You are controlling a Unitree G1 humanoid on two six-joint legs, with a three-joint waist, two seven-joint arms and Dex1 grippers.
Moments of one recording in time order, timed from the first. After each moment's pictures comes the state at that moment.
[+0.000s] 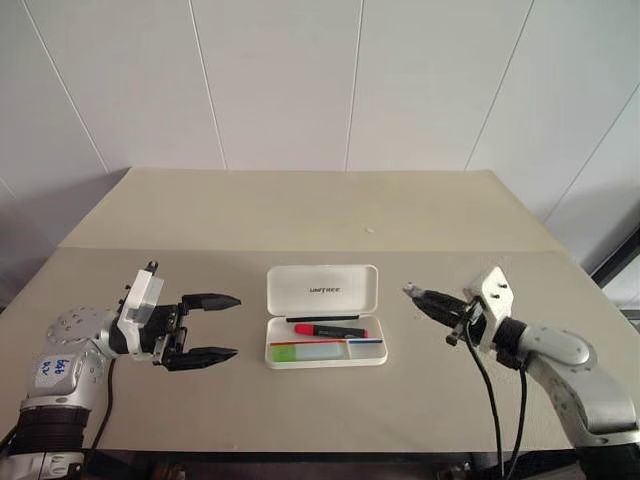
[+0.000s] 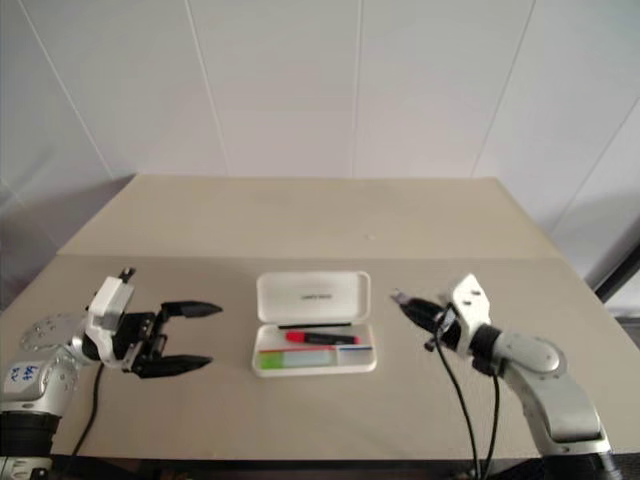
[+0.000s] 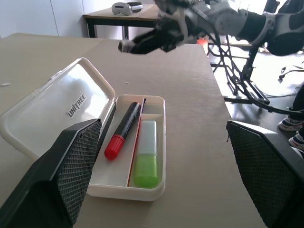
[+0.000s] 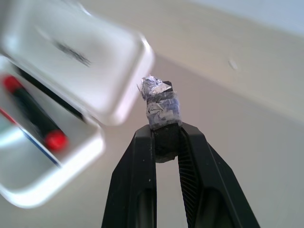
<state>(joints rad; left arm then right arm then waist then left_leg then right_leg) -0.42 0.73 0.23 0.18 -0.59 0.18 -1.50 -0.30 -0.66 -0.11 -0.22 0.41 0.39 0.81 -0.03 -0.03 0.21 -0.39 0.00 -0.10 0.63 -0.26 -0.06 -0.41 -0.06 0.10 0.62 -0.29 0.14</state>
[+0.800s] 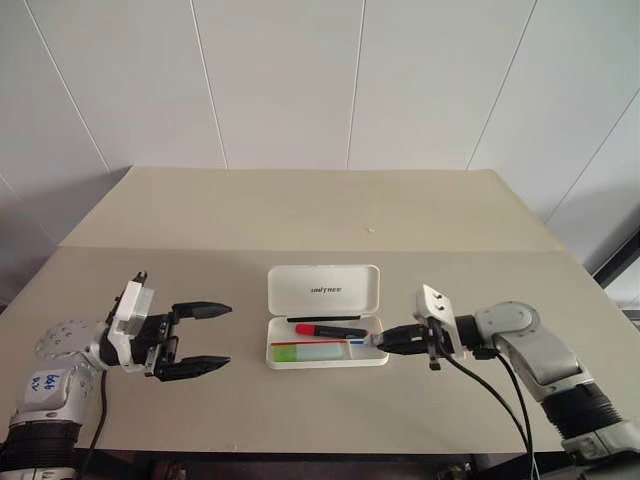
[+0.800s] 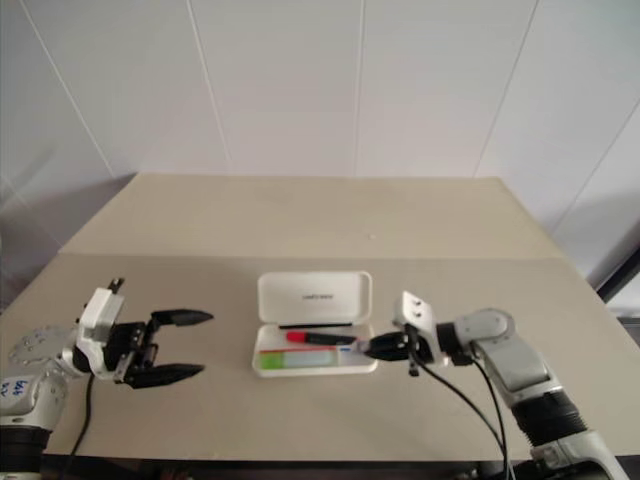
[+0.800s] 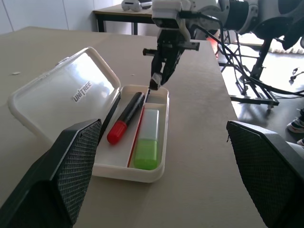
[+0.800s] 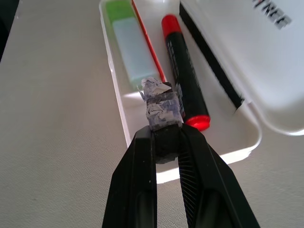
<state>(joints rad) -0.34 0.74 0.27 0.16 -0.59 0.15 -1.48 -0.57 -0.69 0.20 0.14 0.27 0.28 1.26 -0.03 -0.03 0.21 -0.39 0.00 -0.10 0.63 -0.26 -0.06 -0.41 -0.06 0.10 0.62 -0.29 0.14</state>
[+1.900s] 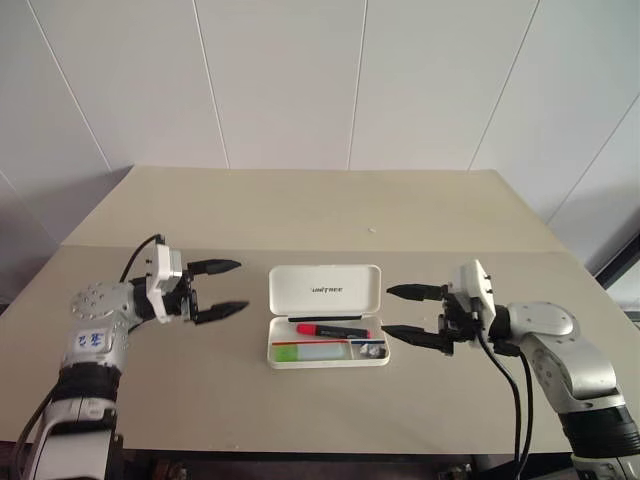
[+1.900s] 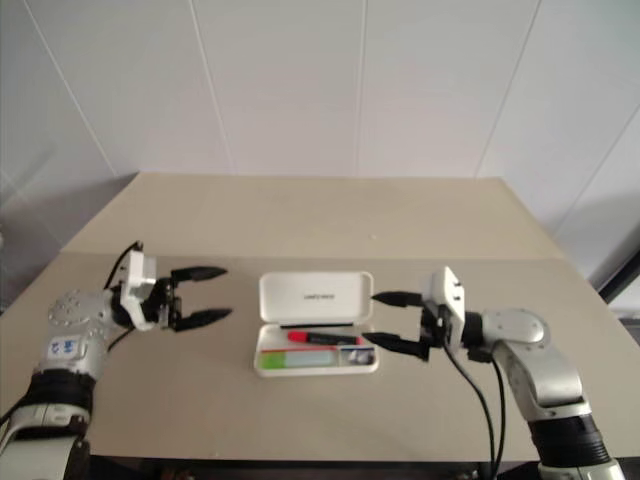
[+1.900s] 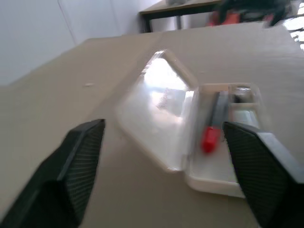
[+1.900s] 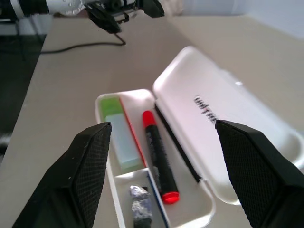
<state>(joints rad) -0.76 0.66 0.18 0.68 -0.36 -0.20 -1.35 -0.42 -0.65 -0.09 -0.09 0.49 0.28 1.19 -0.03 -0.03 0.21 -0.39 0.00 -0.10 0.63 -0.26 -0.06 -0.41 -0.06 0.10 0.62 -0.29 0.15</state>
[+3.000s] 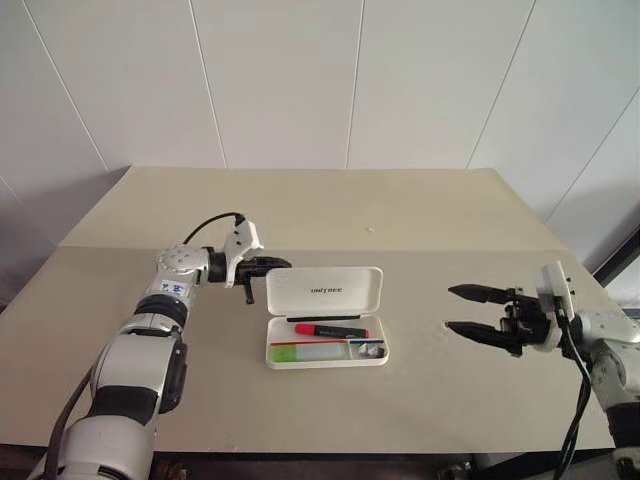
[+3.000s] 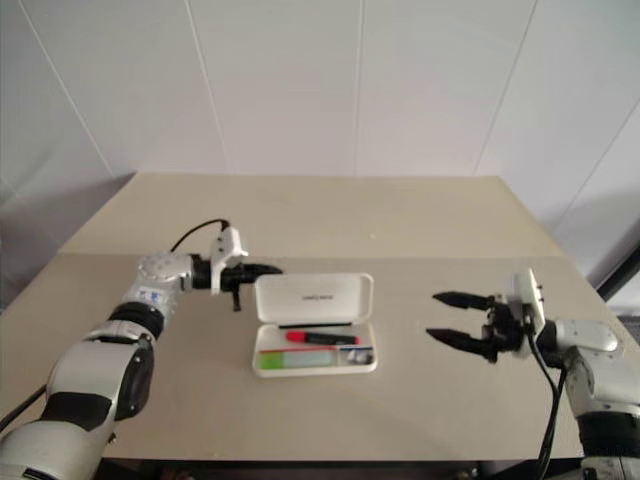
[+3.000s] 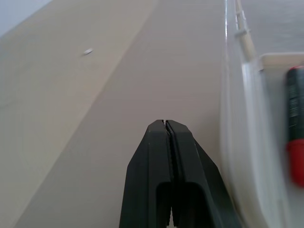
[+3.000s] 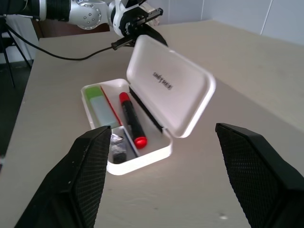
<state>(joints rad) -1.21 0.47 0.03 1.31 0.01 -0.41 -1.24 -0.48 -0.77 -0.23 0.38 0.57 0.07 1.50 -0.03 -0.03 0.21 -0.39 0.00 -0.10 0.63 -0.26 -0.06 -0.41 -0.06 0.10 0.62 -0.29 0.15</state>
